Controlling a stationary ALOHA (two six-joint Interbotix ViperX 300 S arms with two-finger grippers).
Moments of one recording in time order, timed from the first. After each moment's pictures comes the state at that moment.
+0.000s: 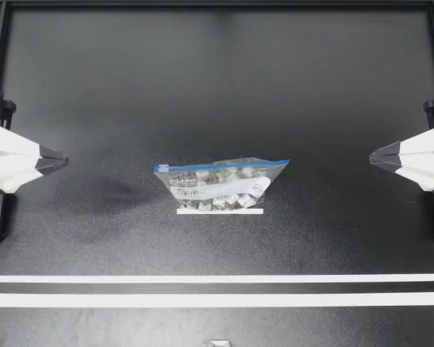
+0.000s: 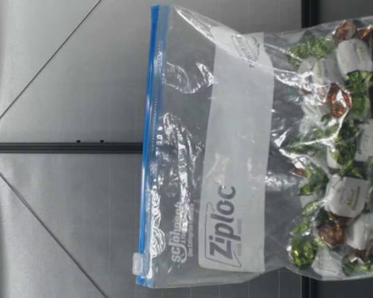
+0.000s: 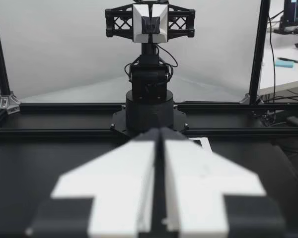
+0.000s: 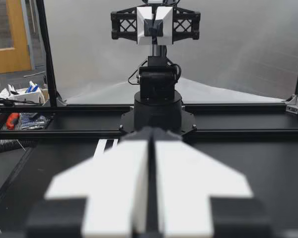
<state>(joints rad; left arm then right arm) 0.00 -0.96 1.17 0.00 -0.30 0.00 0.00 -0.96 1.17 0.00 -0.29 0.00</state>
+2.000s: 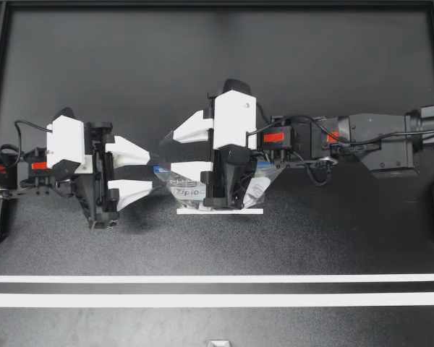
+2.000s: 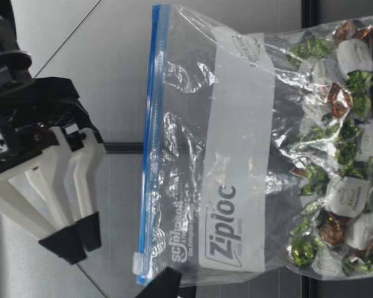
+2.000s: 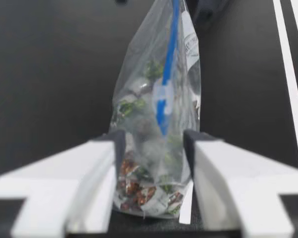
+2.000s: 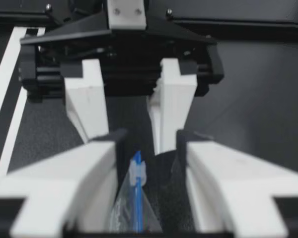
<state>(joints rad) 0.08 -0.15 1.15 -0.10 -0.66 -0.03 -0.10 0.10 0.46 -0.10 -0.16 -0.01</state>
